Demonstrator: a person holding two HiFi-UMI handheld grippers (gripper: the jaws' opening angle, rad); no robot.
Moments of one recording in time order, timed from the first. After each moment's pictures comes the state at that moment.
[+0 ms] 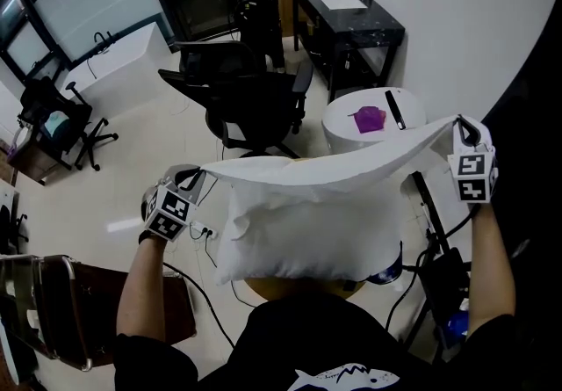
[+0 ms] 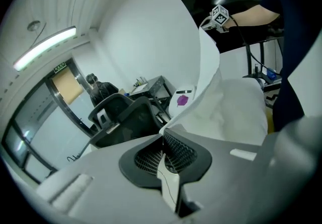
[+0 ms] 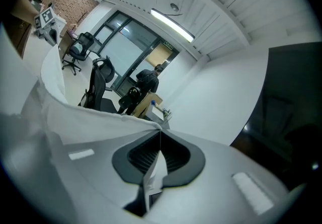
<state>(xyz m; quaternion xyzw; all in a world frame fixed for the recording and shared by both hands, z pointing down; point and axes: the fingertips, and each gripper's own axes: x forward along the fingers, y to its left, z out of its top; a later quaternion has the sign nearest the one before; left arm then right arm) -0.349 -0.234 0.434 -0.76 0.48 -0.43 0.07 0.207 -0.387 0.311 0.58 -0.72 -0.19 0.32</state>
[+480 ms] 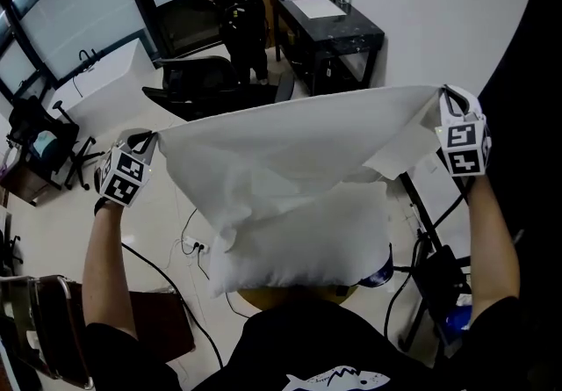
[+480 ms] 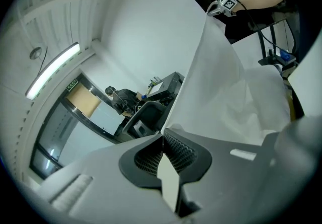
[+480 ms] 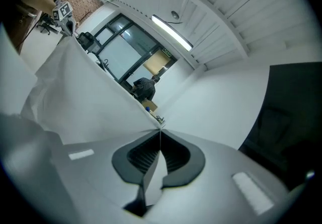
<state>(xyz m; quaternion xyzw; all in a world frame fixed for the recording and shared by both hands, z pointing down) -0.420 -0.304 0.320 -0.70 0.52 -0.47 0.14 0.192 -0.410 0.239 0.58 -0.71 -0.24 0.30</state>
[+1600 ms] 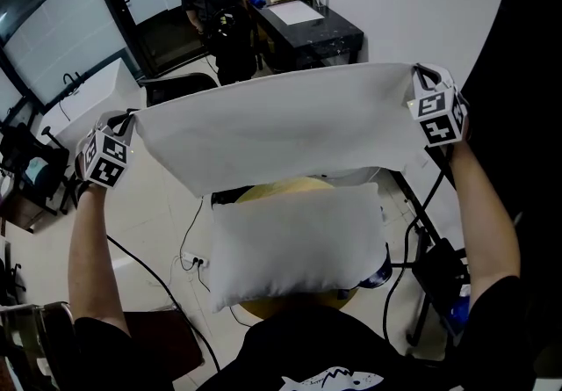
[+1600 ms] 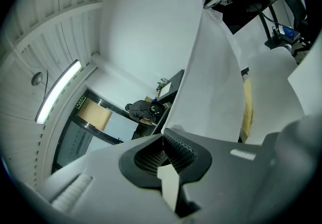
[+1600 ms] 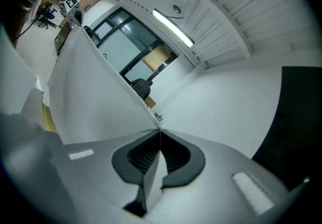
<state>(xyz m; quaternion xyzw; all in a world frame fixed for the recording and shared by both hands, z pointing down) -0.433 -0.376 0.256 -0.65 0.53 -0.50 0.23 0.187 -0.456 0.229 0.59 -0.70 -0.24 0.33</state>
